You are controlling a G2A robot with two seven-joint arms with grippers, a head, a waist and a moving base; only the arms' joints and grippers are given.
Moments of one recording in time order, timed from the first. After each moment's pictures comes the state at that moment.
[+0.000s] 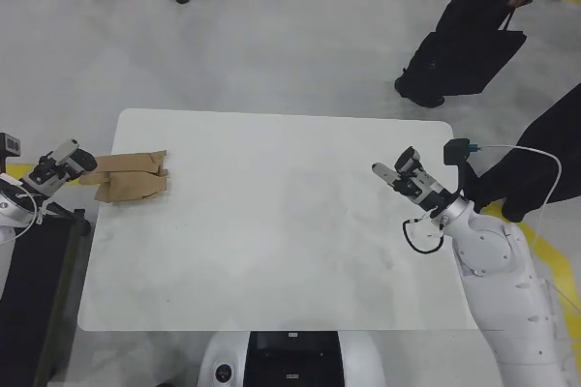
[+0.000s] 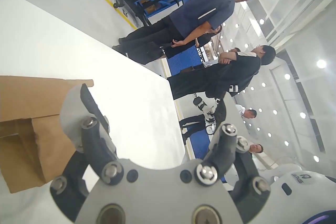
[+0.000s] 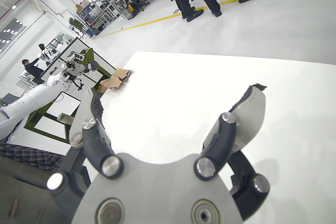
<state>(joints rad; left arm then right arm) 1.32 -0.59 -1.55 -1.06 -0.71 -0.70 -0.87 -1.29 -1.19 1.43 -1.60 -0.45 -0.55 0.42</state>
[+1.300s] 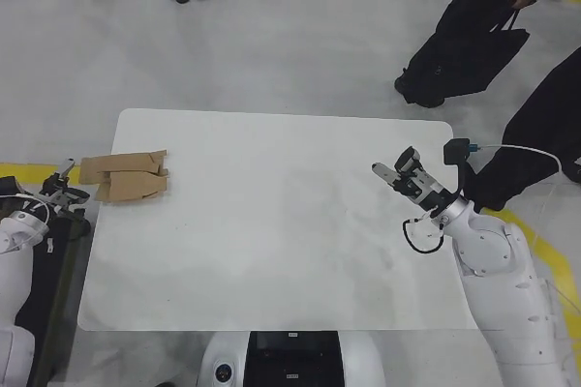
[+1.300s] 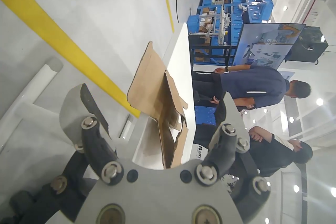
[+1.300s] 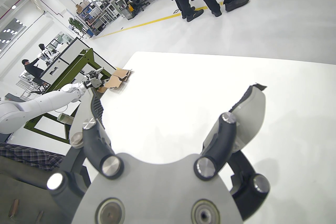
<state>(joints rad) 0.90 -0.76 -1.33 -0.35 -0.55 -0.52 -0.80 -1.29 -1.19 1.43 -1.60 -0.45 -0.55 0.42</state>
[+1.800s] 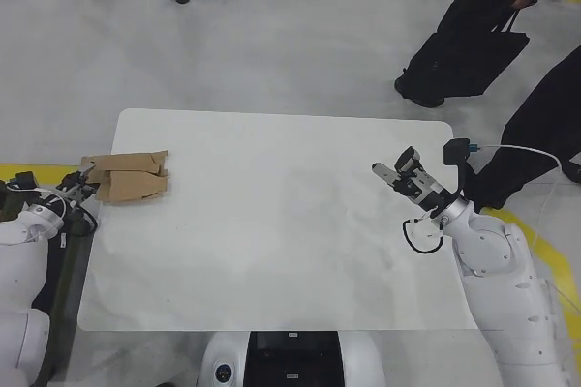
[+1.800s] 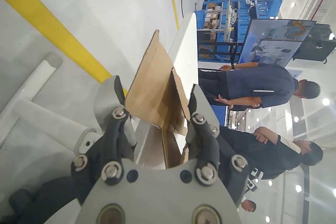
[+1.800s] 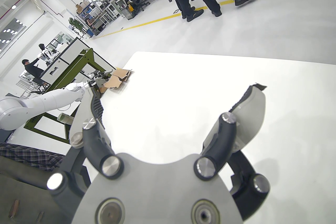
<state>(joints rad) 0.80 -0.82 -1.29 -0.24 -0.48 -0.53 -0.79 -1.29 -1.19 1.43 -1.60 -0.45 -0.55 0.42</state>
